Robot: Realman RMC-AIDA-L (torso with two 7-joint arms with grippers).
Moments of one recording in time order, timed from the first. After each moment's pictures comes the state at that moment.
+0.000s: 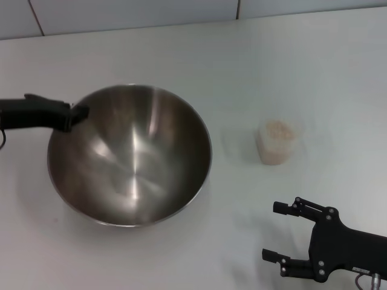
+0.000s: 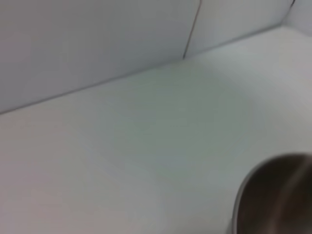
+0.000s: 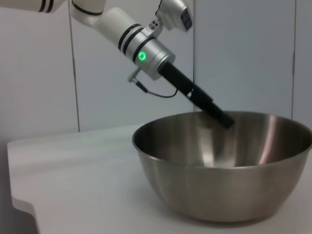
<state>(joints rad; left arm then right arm) -0.42 -2.06 1.21 1.13 2.17 1.16 -2.14 0.21 2.07 -0.47 -0.27 -2.09 -1.69 0.51</state>
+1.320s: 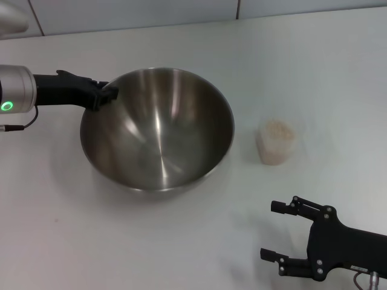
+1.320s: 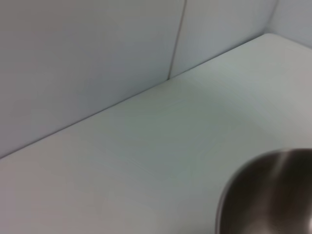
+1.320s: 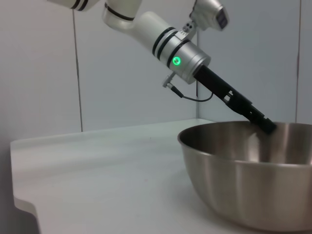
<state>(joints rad) -0.71 -2.07 0.99 0.76 2.19 1.09 -1.90 0.22 2.07 -0.48 -0.27 -2.09 -1.69 0.51</state>
